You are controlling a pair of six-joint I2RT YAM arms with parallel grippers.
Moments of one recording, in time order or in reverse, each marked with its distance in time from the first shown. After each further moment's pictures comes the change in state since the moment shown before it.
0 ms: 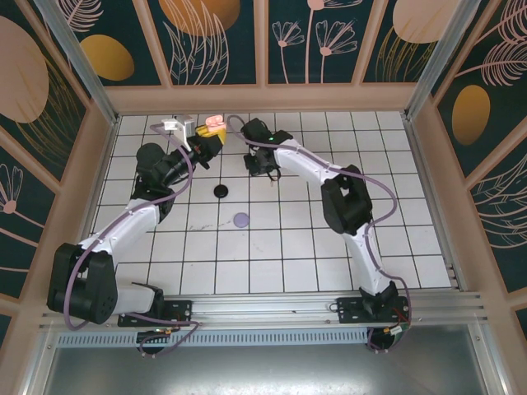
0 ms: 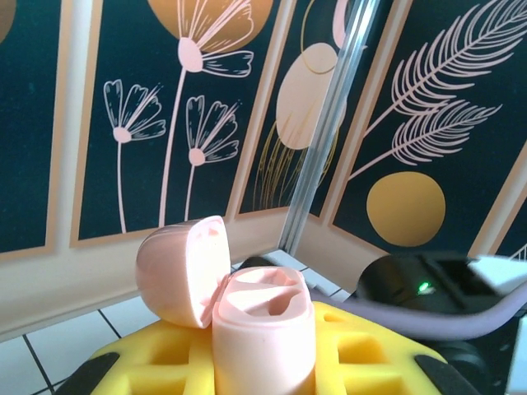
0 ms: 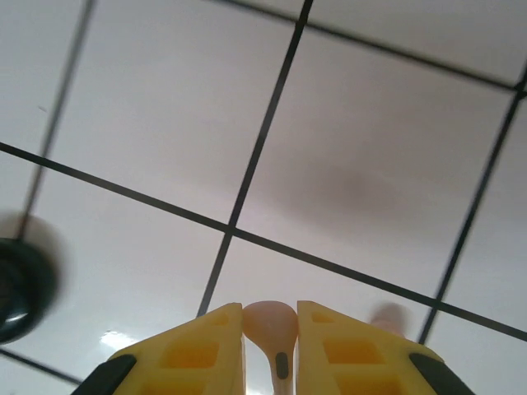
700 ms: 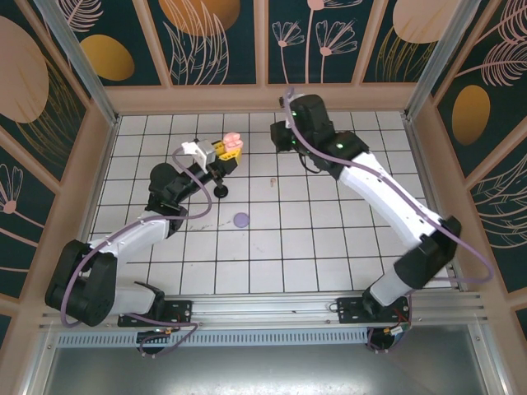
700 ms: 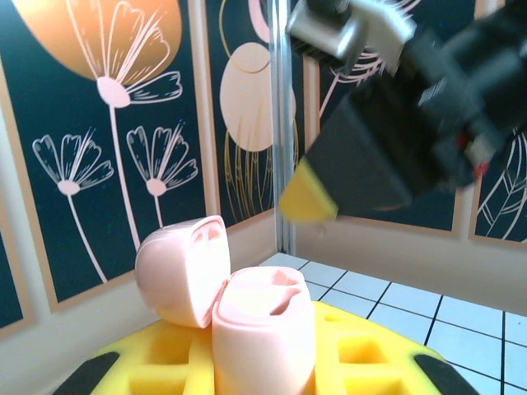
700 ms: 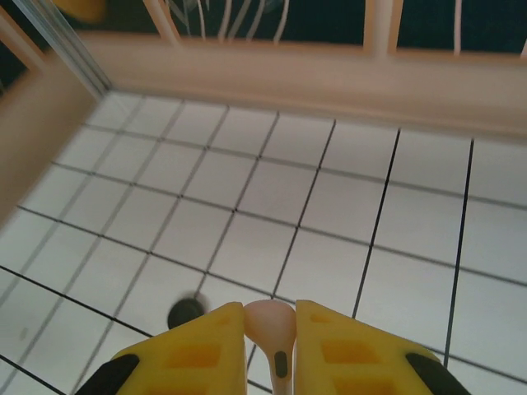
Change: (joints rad) left arm -0.146 -0.003 -0.155 0.226 -0.032 0.291; right arm -0.004 -0.727 -0.356 0.222 0.053 0.003
